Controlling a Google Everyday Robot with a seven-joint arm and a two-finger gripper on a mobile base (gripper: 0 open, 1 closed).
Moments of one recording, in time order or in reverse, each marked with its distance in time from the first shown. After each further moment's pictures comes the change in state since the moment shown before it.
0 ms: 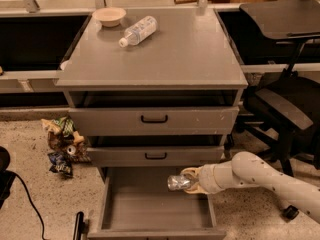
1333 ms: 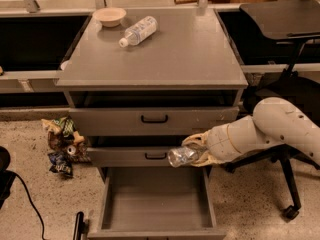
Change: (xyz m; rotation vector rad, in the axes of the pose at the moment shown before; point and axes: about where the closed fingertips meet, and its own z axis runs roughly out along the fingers) arm -0.147 -0.056 -0.155 -0.045 0.002 -0.230
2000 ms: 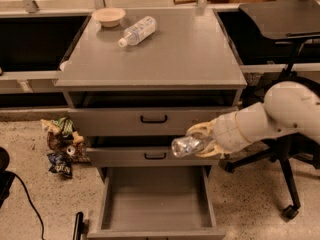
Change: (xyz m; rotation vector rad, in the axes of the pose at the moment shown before) arm -0.016 -0.019 -0.037 0.023 0.016 -0.025
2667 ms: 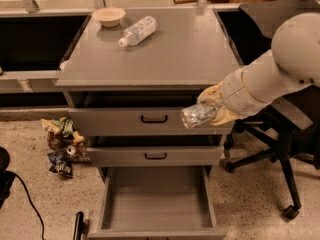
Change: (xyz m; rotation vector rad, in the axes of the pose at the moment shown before) arm -0.036 -0.059 -0.097 -0.012 0.320 -0.076
